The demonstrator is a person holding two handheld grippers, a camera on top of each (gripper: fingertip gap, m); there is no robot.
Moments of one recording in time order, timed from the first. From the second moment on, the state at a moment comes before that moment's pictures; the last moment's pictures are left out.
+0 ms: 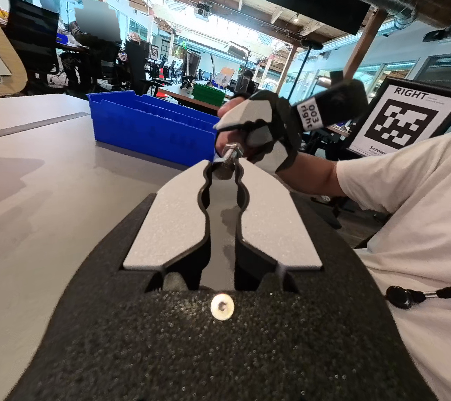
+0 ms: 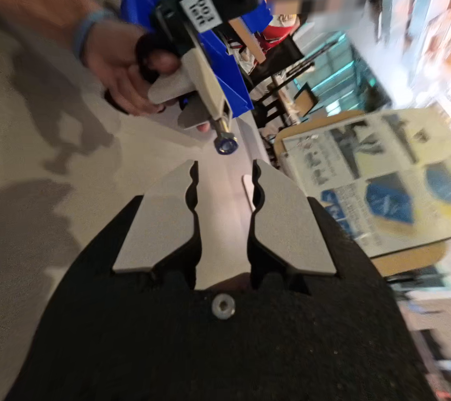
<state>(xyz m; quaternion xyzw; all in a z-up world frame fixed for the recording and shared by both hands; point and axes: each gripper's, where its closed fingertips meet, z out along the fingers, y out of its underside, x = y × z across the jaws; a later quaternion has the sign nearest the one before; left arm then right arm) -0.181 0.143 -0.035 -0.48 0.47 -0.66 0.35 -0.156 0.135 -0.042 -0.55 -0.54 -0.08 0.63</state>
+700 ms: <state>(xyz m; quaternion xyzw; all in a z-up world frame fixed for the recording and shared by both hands) -0.182 0.145 -0.032 -0.47 0.47 -0.64 0.38 -0.177 0.140 -0.026 -0.68 -0.16 0.57 0.43</state>
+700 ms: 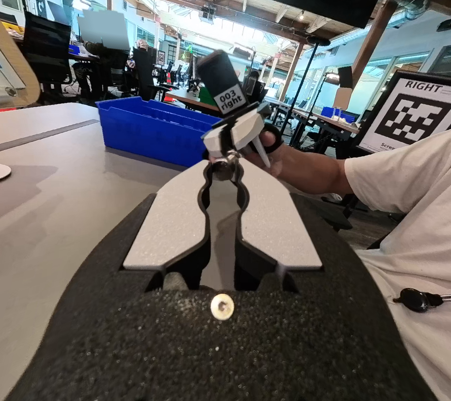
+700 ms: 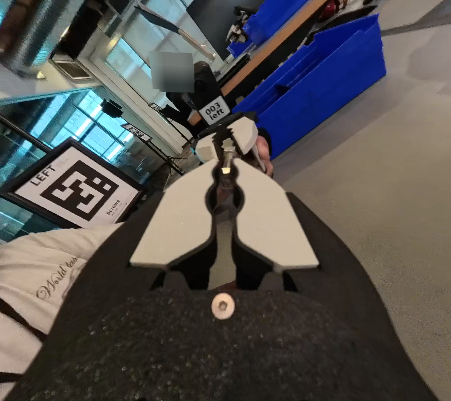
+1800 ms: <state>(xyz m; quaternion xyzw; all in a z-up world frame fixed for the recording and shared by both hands) -0.184 0.143 -0.025 -0.46 0.45 -0.67 0.36 -0.191 0.128 -0.046 -0.49 -0.50 -0.09 0.71</state>
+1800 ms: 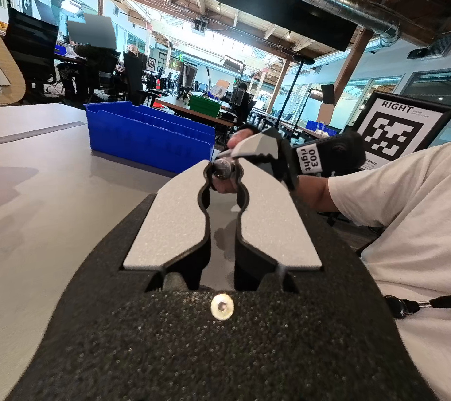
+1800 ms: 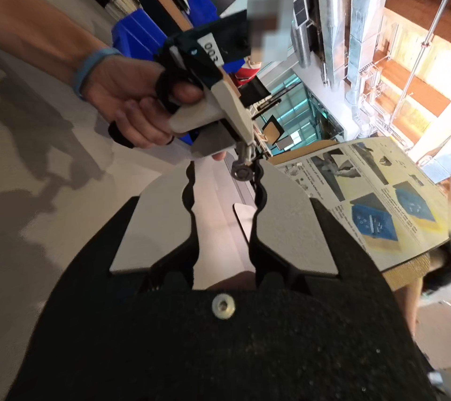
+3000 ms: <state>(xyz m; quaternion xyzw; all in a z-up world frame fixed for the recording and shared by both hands) -0.185 0.137 -0.024 -0.46 0.47 -0.65 0.37 -0.186 0.133 -0.038 -0.64 -0.33 0.22 0.66</state>
